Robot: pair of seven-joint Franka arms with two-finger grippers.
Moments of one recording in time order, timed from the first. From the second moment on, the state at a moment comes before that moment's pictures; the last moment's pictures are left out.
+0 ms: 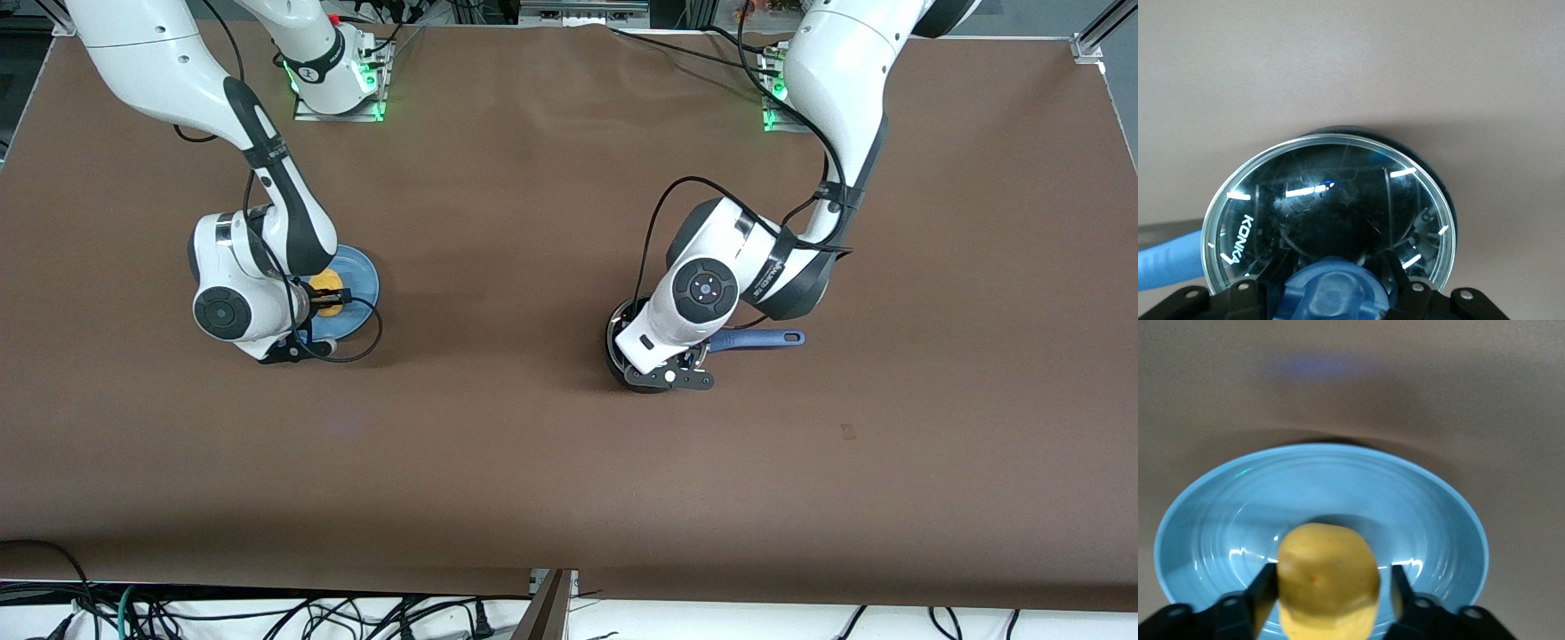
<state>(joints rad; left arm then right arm) -0.45 0.72 -0.09 -1.34 -0.05 1.93 -0.43 0.13 0.53 0.00 -1.92 -0.05 2.05 0.02</state>
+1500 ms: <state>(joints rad) 0.16 0.31 -0.07 -1.88 0.07 2.06 0.46 0.49 0.56 0.28 -1.46 -0.05 2.04 0.89</state>
